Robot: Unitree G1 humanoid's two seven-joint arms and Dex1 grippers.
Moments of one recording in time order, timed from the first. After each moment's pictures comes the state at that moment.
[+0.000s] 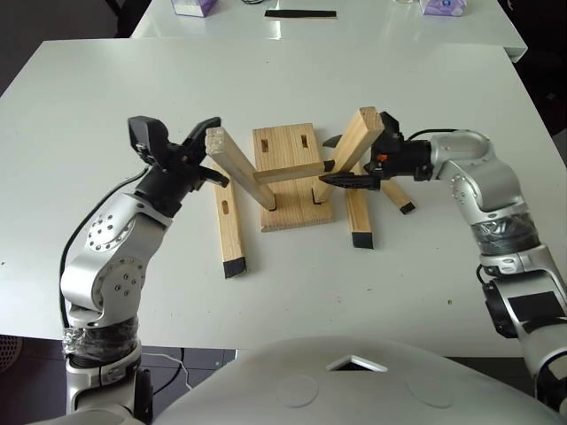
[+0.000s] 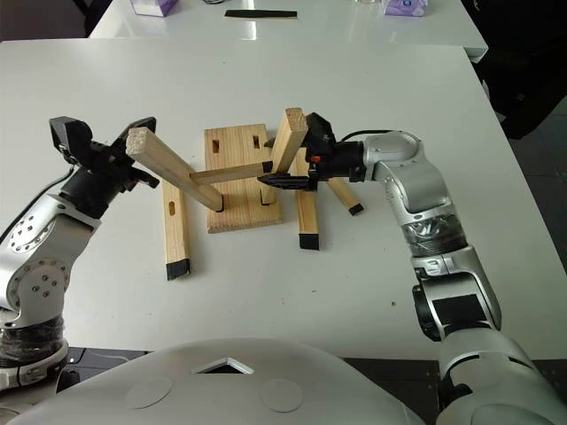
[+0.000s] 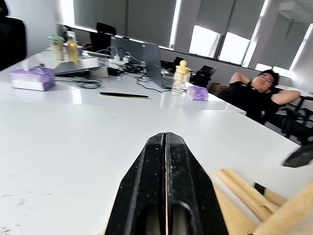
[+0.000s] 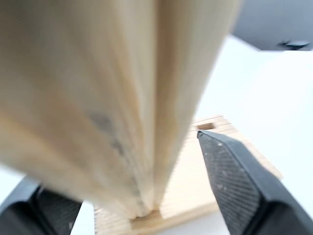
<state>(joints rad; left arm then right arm) 0.04 0.46 0.25 -0.47 -0.76 0.47 -0.25 -0.43 -0.53 0.19 0.03 0.40 0.37 1.14</state>
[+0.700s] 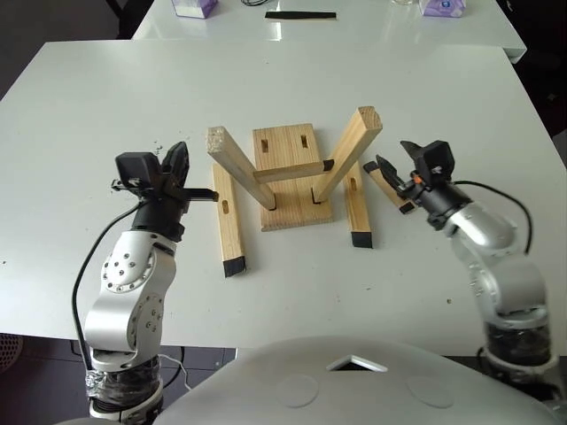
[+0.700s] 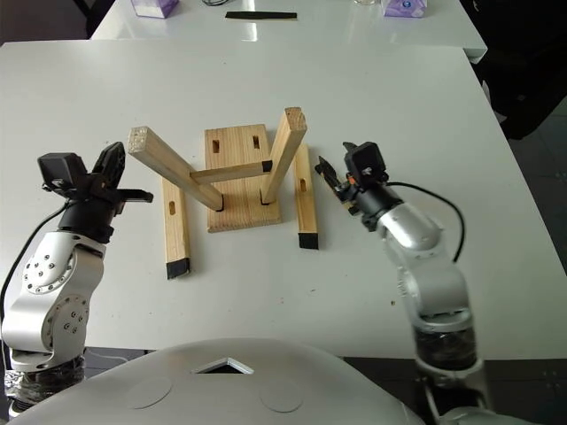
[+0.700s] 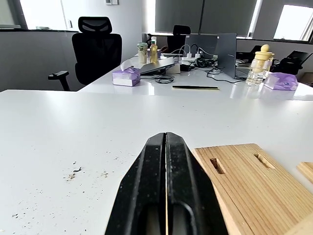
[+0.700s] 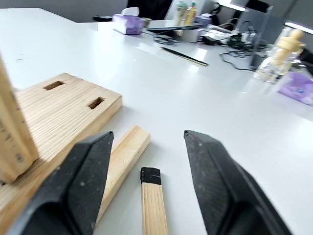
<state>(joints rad) 0.25 0.30 0.15 -0.72 -0.43 0.49 0.03 0.07 -0.30 0.12 -0.62 0.07 0.63 0.18</state>
